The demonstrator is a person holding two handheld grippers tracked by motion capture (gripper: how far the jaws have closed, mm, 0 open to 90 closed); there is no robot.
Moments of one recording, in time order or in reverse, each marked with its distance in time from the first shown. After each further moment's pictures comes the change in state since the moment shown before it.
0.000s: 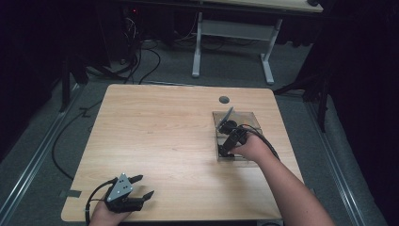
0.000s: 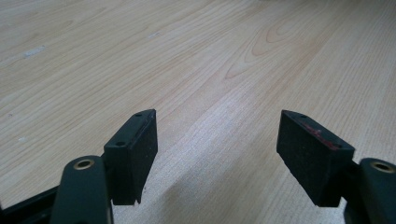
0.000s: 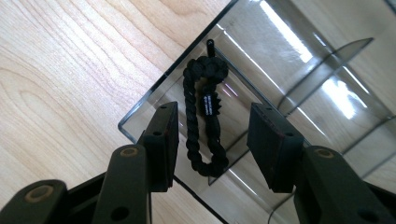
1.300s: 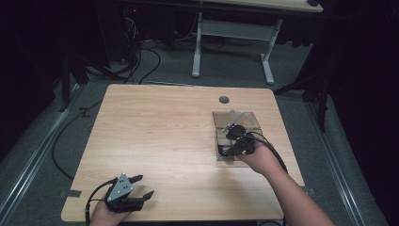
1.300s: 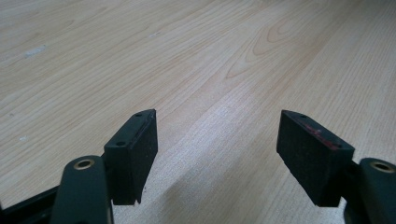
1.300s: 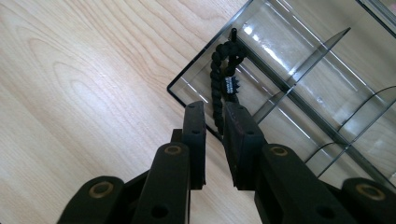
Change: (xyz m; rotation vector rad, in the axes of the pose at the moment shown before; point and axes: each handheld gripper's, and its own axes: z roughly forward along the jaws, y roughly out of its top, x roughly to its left) left arm 0.000 0.000 0.000 -0.001 0.006 0.000; right arm 0.023 -0.041 -0.029 -0.178 -0.015 0.000
